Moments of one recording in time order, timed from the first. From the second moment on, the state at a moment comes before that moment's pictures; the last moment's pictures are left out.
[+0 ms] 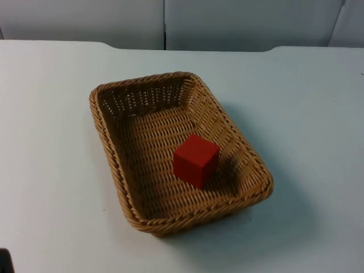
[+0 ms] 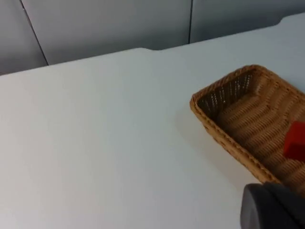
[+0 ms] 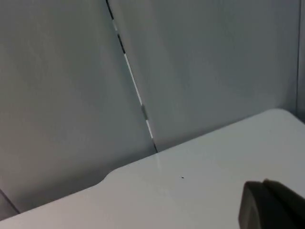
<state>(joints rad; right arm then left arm) -0.17 0.51 -0.69 -0.10 0.47 0.29 0.07 0.43 -0.83 -0.30 1.06 0.34</state>
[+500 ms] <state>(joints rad) -0.11 0.00 -0.55 0.23 0.85 -0.11 0.04 0.14 -0.52 -0.32 1.10 0.29</state>
